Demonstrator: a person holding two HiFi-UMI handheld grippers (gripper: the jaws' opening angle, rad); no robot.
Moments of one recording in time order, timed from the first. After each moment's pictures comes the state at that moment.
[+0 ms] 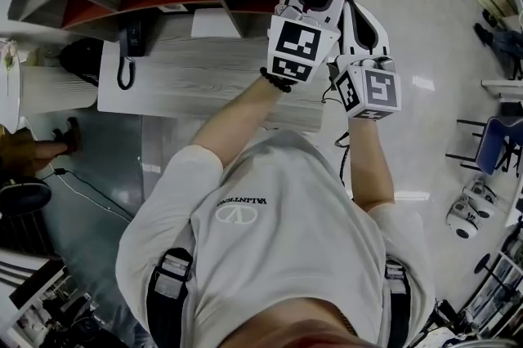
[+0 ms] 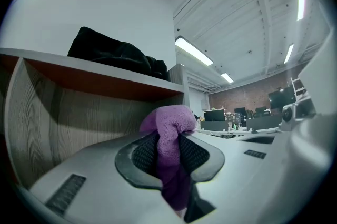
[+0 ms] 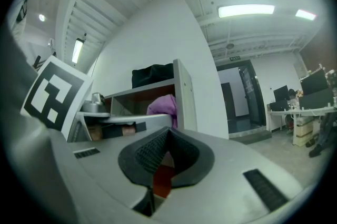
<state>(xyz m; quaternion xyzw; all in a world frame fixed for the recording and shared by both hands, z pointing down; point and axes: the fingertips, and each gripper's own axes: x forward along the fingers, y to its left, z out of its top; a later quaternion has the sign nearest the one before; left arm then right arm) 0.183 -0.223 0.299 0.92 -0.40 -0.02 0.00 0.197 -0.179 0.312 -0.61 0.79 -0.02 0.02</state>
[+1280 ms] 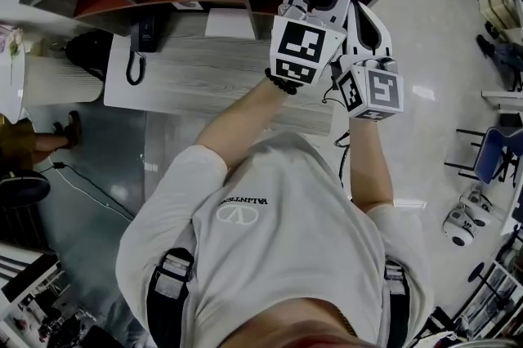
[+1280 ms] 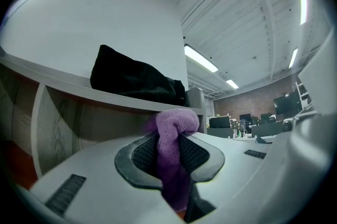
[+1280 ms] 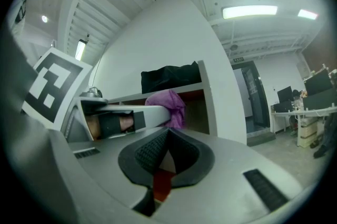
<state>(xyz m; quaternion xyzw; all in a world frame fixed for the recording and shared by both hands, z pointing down) 0.131 -0.227 0.267 0.91 -0.42 -0.06 0.01 0.150 -0.187 0.295 -0.61 0.80 -0.01 0.03</state>
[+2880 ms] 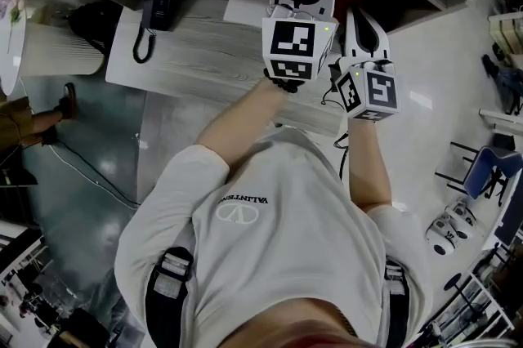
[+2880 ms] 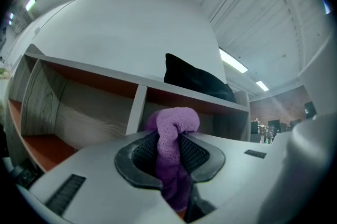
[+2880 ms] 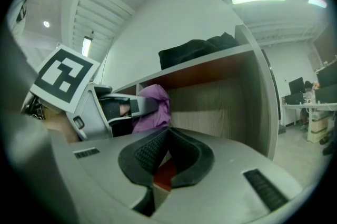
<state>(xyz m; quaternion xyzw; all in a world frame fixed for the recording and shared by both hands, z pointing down) 0.003 -0.264 0.293 0.84 -0.54 -0.08 0.06 0.066 -0.212 0.331 -0.56 0.83 -0.04 0.00</state>
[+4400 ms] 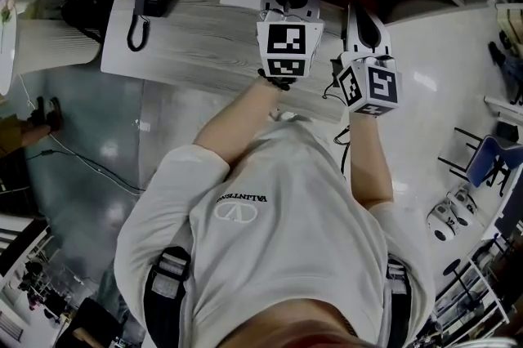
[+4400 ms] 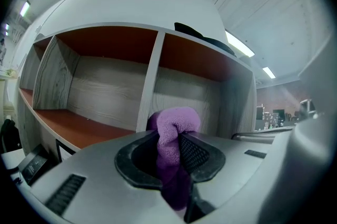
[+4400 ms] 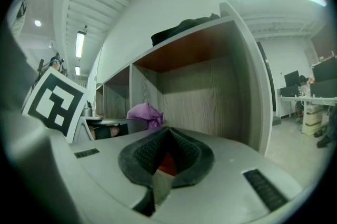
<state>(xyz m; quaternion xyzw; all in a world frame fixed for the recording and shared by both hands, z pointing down) -0.010 -0.267 0.394 0.82 -0.57 -0.01 0.10 0.076 -0.217 0.389 -0.57 0.82 -0.08 -0.03</state>
